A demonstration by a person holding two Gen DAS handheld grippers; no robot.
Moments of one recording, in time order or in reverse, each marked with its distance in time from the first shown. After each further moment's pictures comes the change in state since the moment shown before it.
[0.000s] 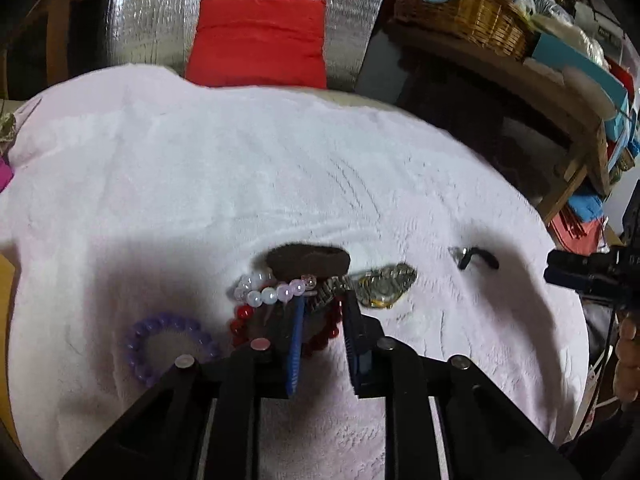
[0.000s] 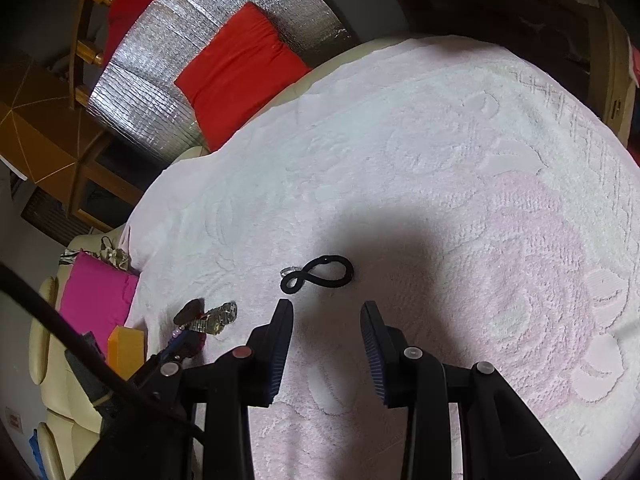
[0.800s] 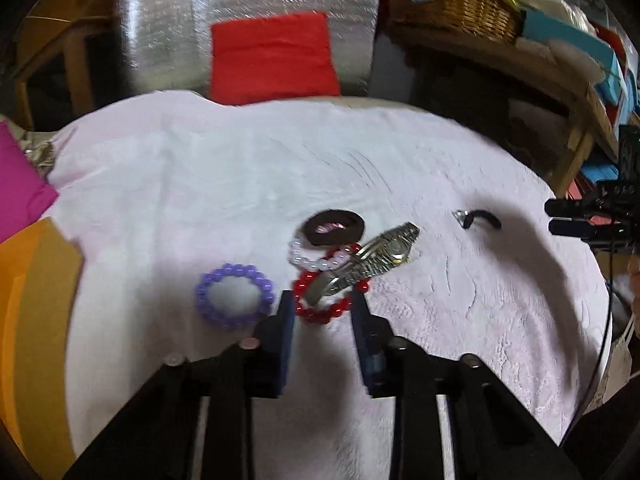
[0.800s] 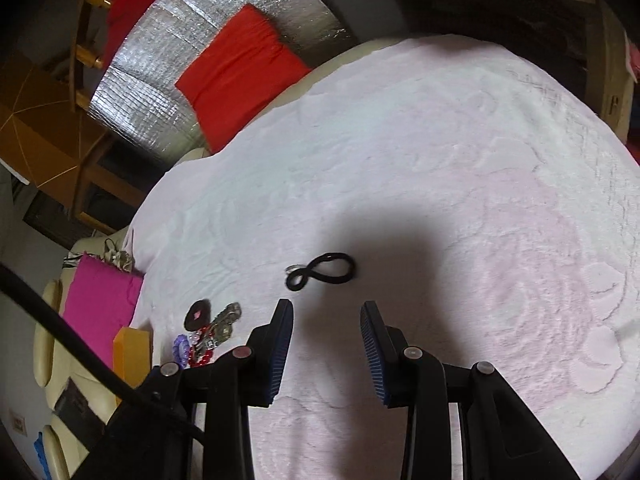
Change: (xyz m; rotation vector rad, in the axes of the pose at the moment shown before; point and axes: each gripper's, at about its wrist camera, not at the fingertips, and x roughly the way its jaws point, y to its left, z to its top) left arm -0.042 -0.008 -0.032 0.093 -0.005 0.125; right arm -0.009 -0.005 0.003 0.017 0.004 0.009
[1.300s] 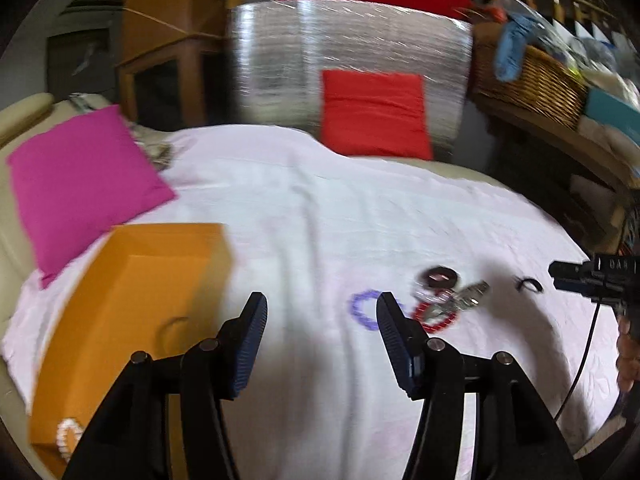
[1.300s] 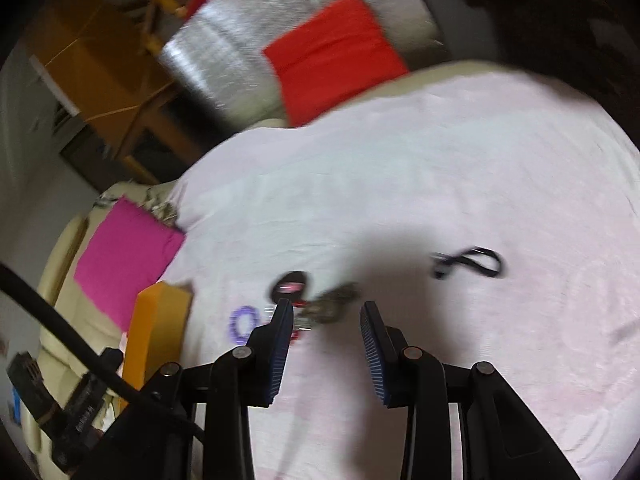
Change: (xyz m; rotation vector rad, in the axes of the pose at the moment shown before) left arm -0.100 0.063 -0.017 -0.178 -0.168 0.238; right arm 0.021 0.089 -0.032 -0.188 0.013 0.073
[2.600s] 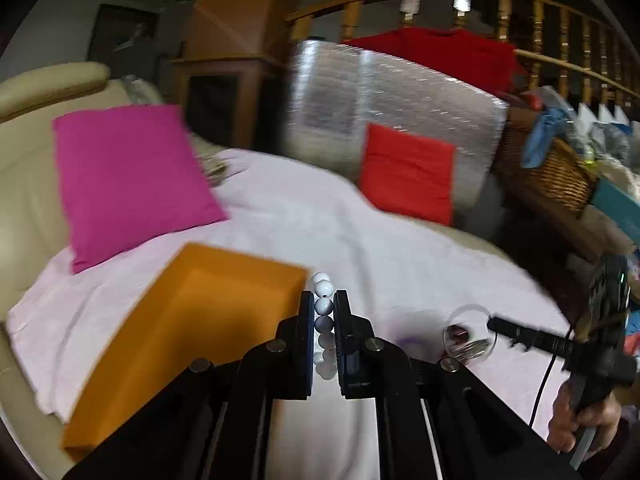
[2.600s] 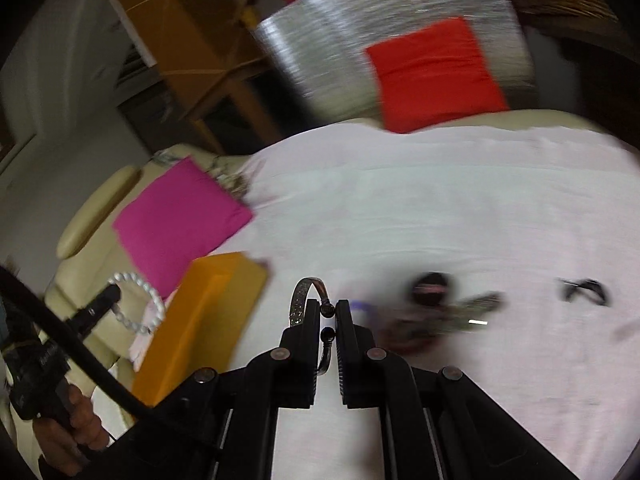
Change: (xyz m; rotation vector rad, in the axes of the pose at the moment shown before) left arm -0.084 0.122 0.011 -0.213 -0.129 0.022; right arm 0.030 0.168 -0.047 -0.329 -0.045 0.196
